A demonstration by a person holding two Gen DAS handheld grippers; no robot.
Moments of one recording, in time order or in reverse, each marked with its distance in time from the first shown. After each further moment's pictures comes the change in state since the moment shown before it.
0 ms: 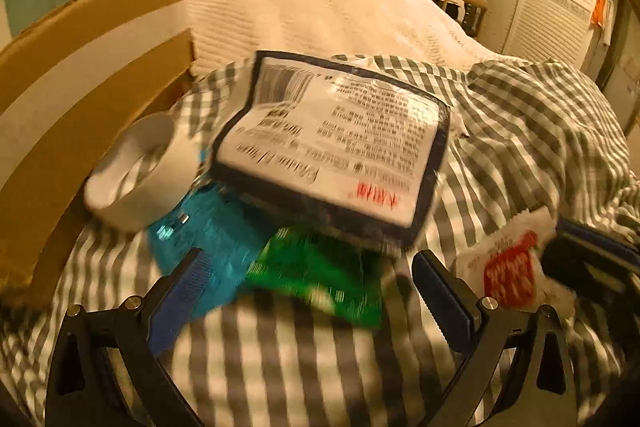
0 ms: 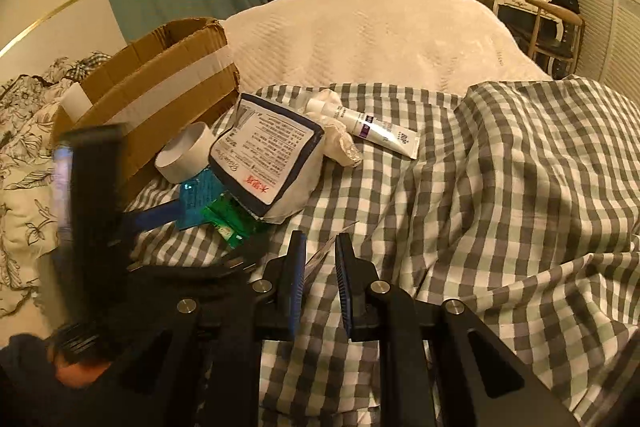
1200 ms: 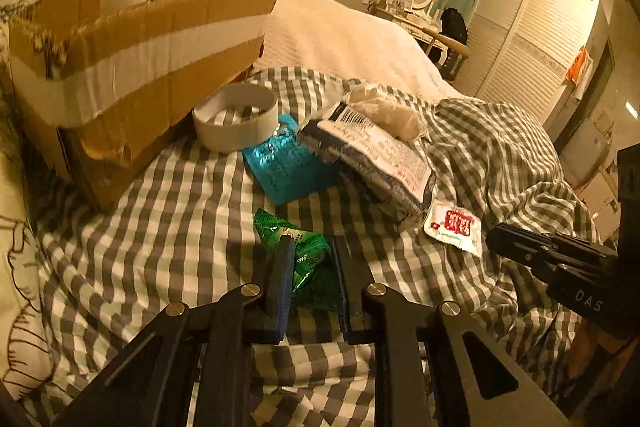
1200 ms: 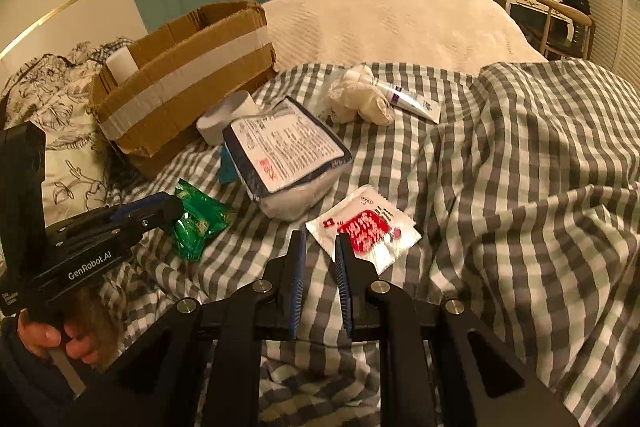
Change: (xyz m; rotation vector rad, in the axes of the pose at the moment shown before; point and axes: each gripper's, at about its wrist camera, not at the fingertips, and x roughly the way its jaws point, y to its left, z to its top) left arm -0.099 0.063 -0.069 -0.145 -0.080 -0.158; right arm -0.027 0.025 -0.041 -0.033 0.021 0.020
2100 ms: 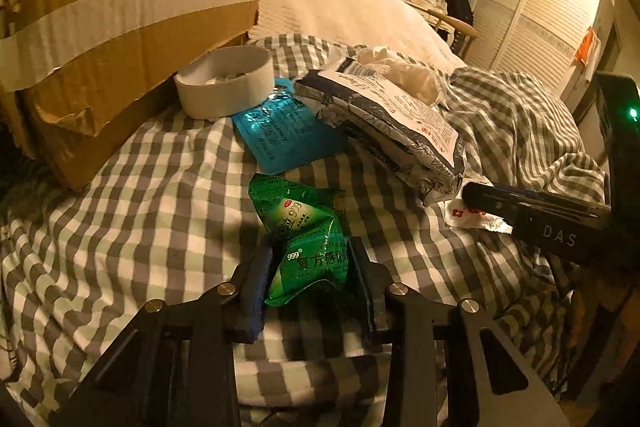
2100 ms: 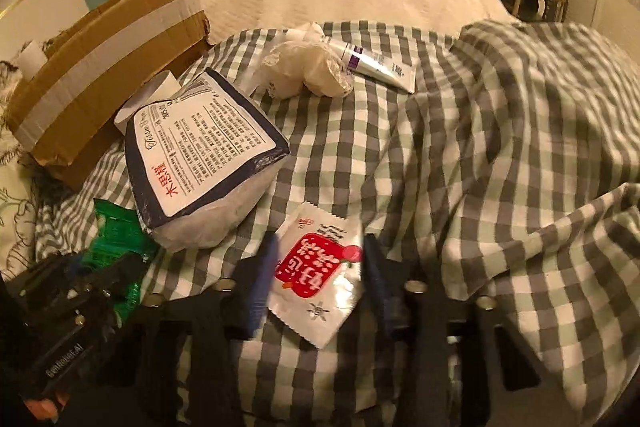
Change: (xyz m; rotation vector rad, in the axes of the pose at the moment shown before) left arm 0.036 -0.004 -0.020 0.029 0.032 0.049; right arm 0.064 -0.023 0.013 0.060 0.064 -0.126
